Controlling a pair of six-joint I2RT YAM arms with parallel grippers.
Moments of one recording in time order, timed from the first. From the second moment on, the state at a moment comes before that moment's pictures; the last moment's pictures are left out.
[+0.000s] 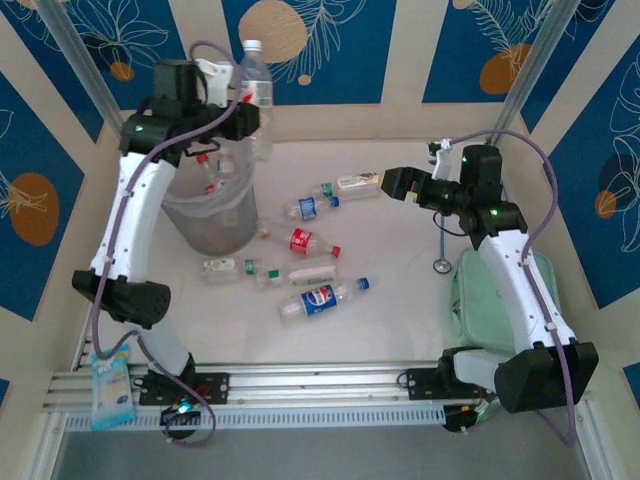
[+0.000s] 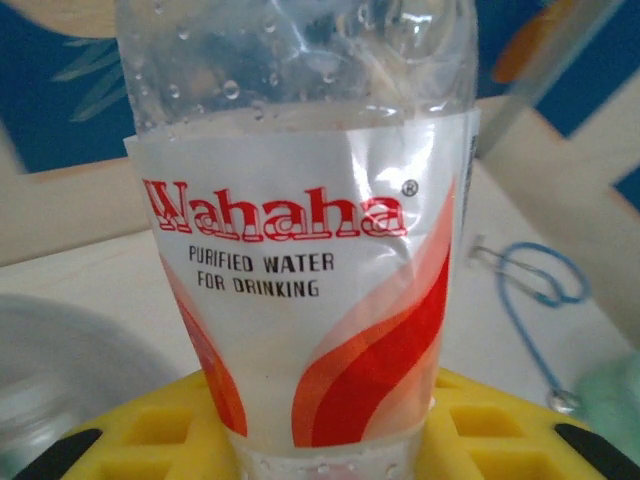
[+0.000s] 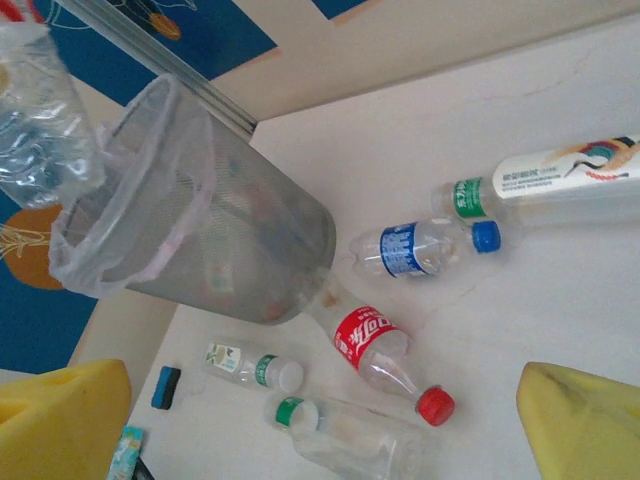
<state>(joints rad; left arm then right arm) -0.25 1.74 2.22 -0.98 0.32 -0.11 0.09 1.20 1.20 -0.52 -0.66 0.44</state>
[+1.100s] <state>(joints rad) -0.03 1.54 1.63 -0.90 0.05 -0.04 0.12 1.27 1.20 -0.52 -0.63 0.44</state>
